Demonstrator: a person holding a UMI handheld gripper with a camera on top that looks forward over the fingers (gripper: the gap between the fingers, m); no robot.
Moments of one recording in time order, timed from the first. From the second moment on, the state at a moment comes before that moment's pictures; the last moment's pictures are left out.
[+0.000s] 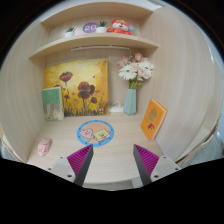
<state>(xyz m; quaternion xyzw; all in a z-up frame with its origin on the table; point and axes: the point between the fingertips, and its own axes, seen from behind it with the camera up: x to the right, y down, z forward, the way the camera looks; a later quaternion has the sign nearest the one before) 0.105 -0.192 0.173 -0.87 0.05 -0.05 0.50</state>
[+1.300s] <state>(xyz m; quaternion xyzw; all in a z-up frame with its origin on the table) -0.264 -0.060 -0.015 -0.93 -0.05 0.07 0.36</state>
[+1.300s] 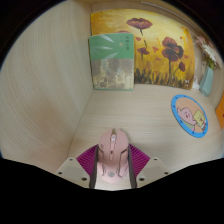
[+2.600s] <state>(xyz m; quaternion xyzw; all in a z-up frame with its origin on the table) 0.033 0.071 -0.009 -0.94 -0.02 0.04 0.34</state>
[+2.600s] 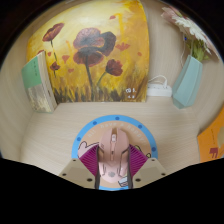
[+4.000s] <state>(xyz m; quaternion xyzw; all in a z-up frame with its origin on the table) -0.075 -0.163 0.201 -0.90 -0.03 0.01 0.44</state>
